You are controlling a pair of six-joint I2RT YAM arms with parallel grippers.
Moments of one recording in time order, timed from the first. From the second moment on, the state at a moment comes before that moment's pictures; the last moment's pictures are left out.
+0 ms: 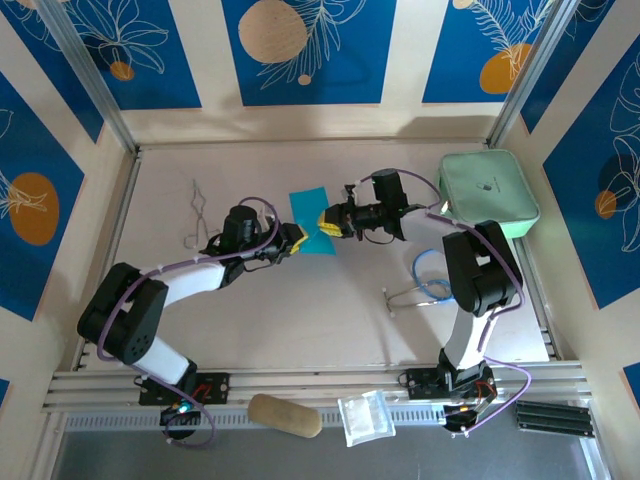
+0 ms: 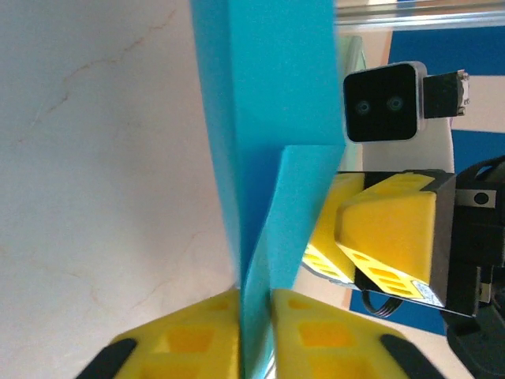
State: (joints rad) left arm -0.50 1.53 0.71 0.39 0.53 -1.28; right arm 0.36 1.81 1.09 0.03 -1.02 0.98
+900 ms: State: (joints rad) left arm -0.68 1.78 1.58 -1.14 -0.43 -0.63; right arm 0.23 1.57 1.11 -0.39 -0.45 0.60
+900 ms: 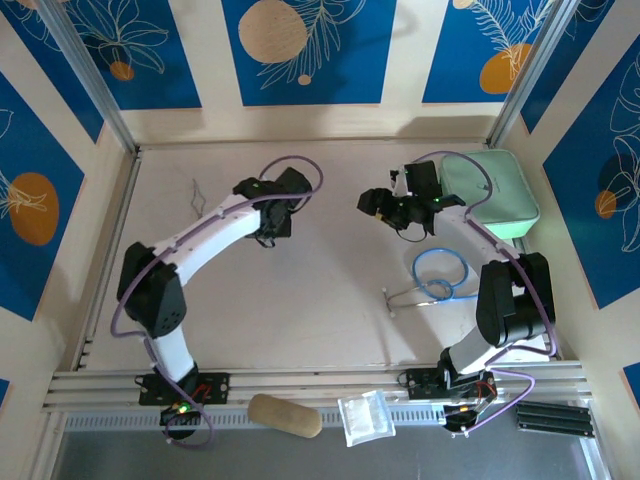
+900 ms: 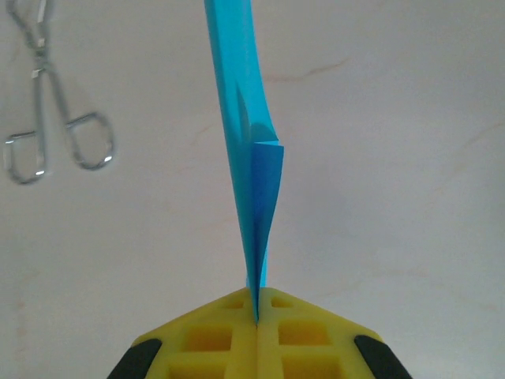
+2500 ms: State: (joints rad) left arm -0.28 1.24 0.80 -0.49 0.06 -0.86; right arm 0.72 2.13 1.54 -0.58 -0.51 0.47
